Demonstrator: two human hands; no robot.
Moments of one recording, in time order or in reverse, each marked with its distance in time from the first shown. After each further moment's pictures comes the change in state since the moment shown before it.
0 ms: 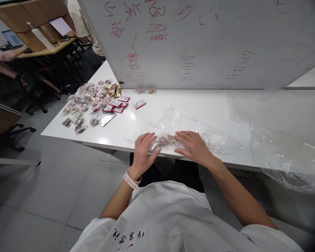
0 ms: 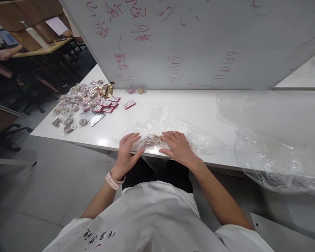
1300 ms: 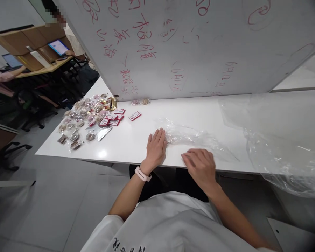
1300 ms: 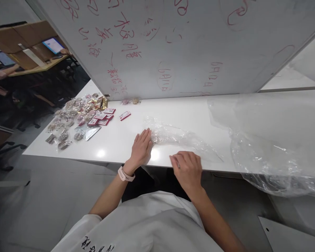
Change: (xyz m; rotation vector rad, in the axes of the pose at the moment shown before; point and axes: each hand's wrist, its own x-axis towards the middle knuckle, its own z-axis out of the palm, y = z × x) left_hand 0.059 -0.003 0.073 0.042 -0.226 0.000; right_hand -0.027 -0.028 0.006 -0.152 0.376 0.335
